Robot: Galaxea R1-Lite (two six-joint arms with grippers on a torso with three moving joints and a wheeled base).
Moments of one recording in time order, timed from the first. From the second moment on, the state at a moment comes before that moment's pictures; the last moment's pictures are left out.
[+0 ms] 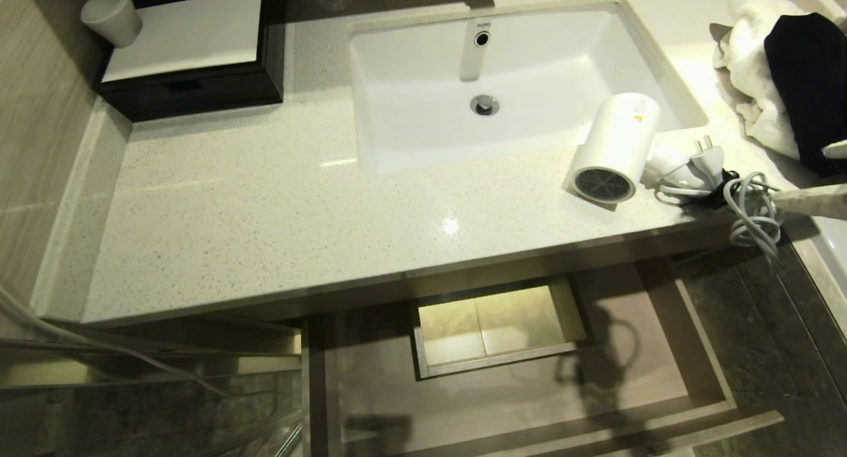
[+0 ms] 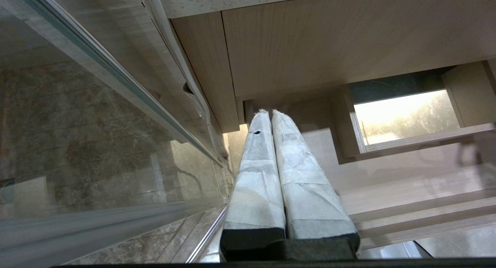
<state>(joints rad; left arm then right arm) 0.00 0.00 0.00 0.00 0.00 0.00 -0.09 1.29 -1.35 0.49 0.19 -0.67</state>
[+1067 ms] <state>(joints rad) 0.00 0.00 0.00 0.00 0.00 0.00 -0.12 1.61 -1.52 0.55 0.51 -0.86</state>
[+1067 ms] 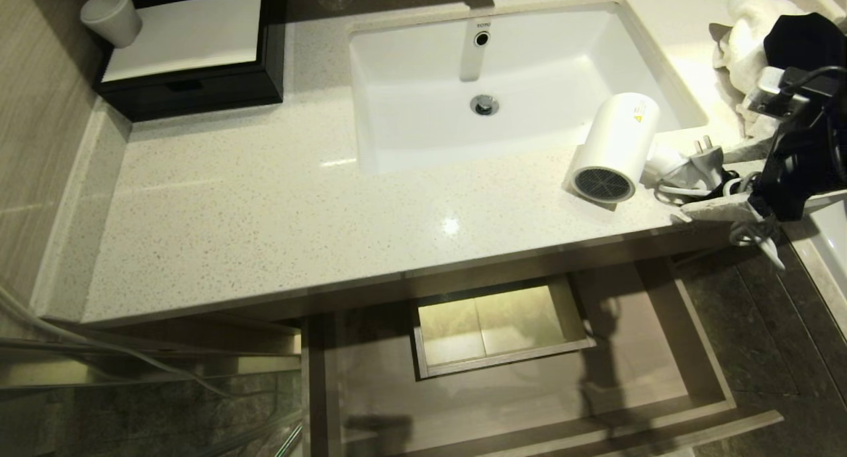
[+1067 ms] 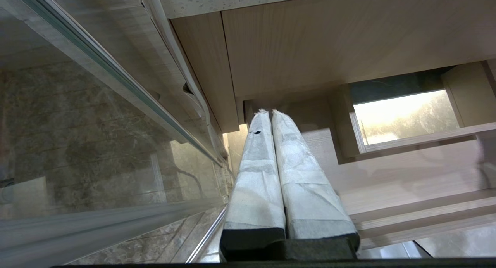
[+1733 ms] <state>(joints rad) 0.00 0.00 0.00 0.00 0.00 0.00 -0.12 1.67 -1.53 0.53 0.57 -0.88</state>
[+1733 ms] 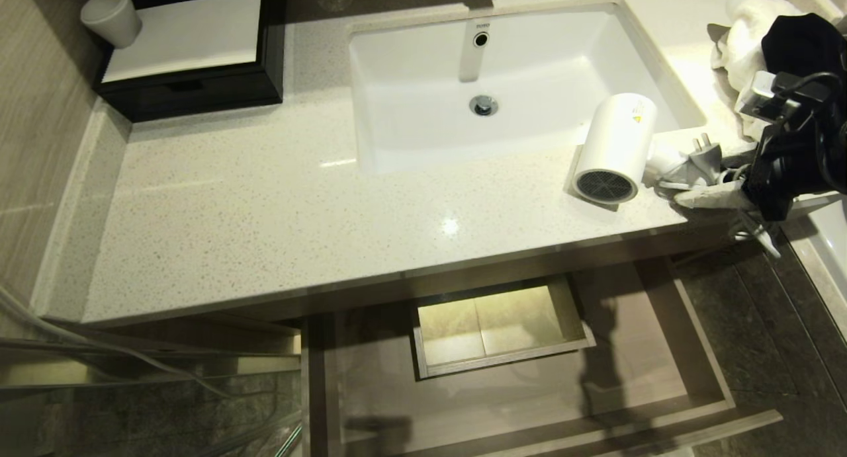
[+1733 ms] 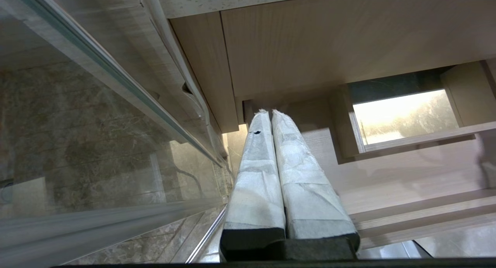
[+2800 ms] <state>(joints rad) 0.00 0.00 0.00 0.00 0.00 0.00 -0.11 1.45 -1.53 0.59 0.25 -0.87</state>
